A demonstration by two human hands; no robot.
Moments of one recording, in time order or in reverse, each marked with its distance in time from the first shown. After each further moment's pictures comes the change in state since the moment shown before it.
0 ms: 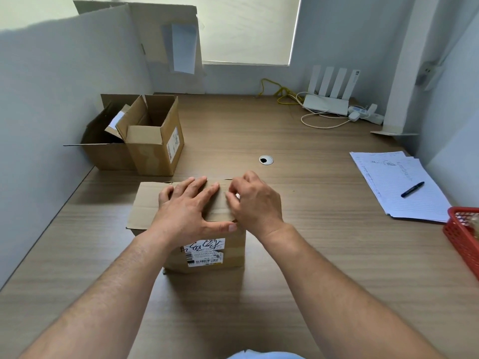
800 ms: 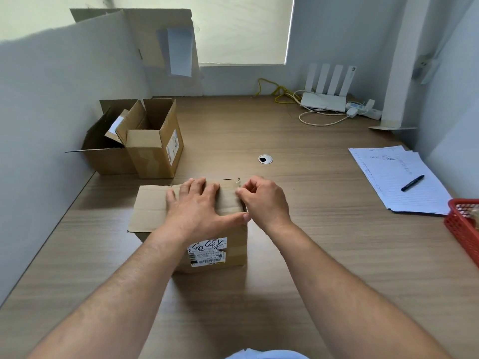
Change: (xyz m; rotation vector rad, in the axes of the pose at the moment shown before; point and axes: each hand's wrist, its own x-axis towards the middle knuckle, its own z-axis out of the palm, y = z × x) left_hand 0.004 0.023 -0.007 -0.011 -0.027 -0.117; right_hand 0.000 0.010 -0.008 0.340 -0.067 0.375
